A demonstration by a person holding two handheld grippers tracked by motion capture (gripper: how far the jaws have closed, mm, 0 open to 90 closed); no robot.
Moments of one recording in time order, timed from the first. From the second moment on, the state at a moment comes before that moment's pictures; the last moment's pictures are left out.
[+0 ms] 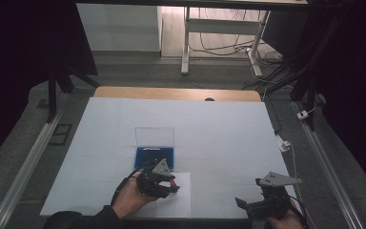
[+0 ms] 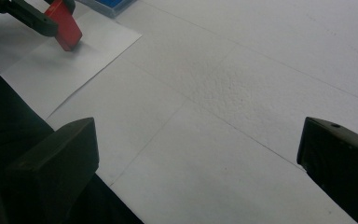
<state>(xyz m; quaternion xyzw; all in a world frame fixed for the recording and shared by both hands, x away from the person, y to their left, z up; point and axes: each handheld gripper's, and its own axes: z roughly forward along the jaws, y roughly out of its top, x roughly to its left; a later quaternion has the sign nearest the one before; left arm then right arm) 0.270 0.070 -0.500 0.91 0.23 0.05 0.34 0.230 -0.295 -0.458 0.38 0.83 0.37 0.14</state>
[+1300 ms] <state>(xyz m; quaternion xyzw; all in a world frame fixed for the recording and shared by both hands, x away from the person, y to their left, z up) 0.272 0.069 -0.509 0.91 0.24 0.04 0.34 0.229 -0.293 -0.458 0.38 0.84 0.37 0.14</state>
